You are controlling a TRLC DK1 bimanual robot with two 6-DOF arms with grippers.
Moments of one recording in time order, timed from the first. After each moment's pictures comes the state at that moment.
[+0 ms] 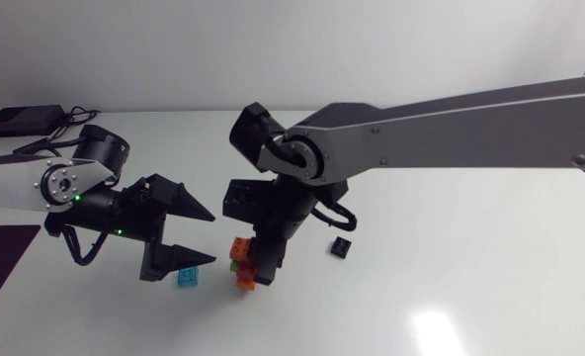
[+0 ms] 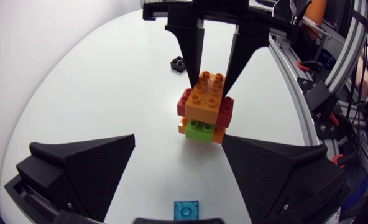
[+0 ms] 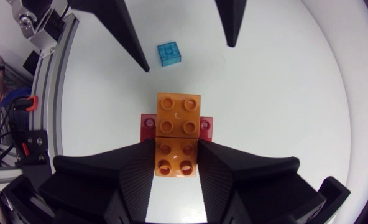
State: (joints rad) left arm -0.12 1.49 0.80 -0.49 0.78 1.16; right arm 0.84 1.86 1.42 -0.72 -0.21 -0.56
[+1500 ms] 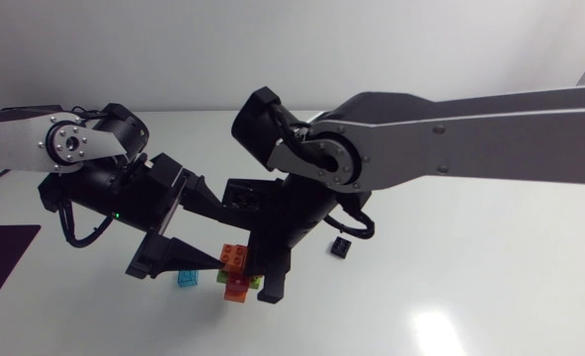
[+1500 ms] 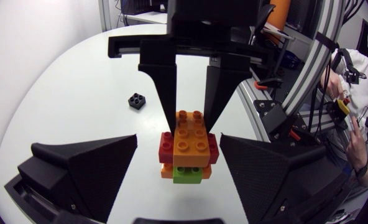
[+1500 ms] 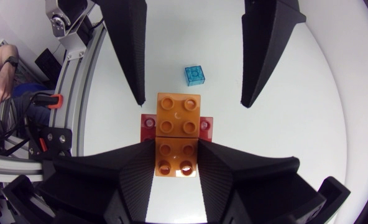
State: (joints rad) left arm -0.22 1.50 0.99 -0.86 0.93 1.32; right arm 0.88 1.71 1.34 -0.69 -0.28 -0.58
